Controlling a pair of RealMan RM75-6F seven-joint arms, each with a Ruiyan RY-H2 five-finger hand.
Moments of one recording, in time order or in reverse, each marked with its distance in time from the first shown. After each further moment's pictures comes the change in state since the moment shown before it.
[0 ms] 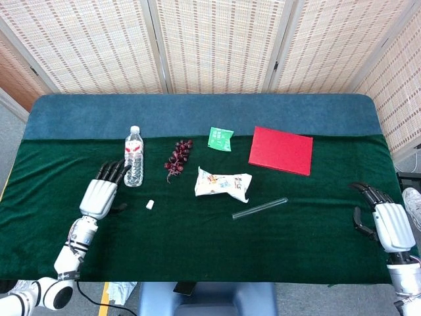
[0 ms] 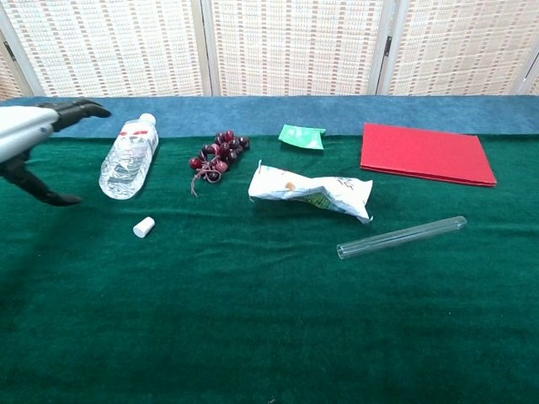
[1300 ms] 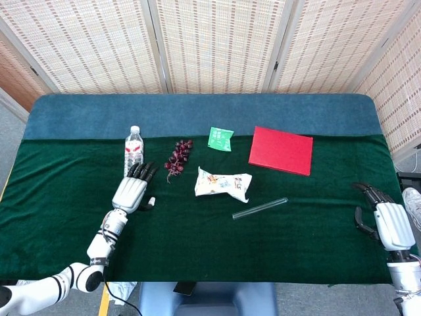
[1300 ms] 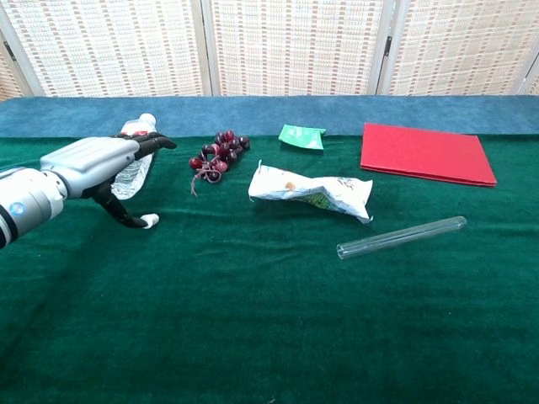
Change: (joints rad) left arm -0.135 -0.182 -0.011 0.166 -0.098 -0.124 0.035; right arm 0.004 -0.021 0.003 0.042 0.028 -0.022 0.030
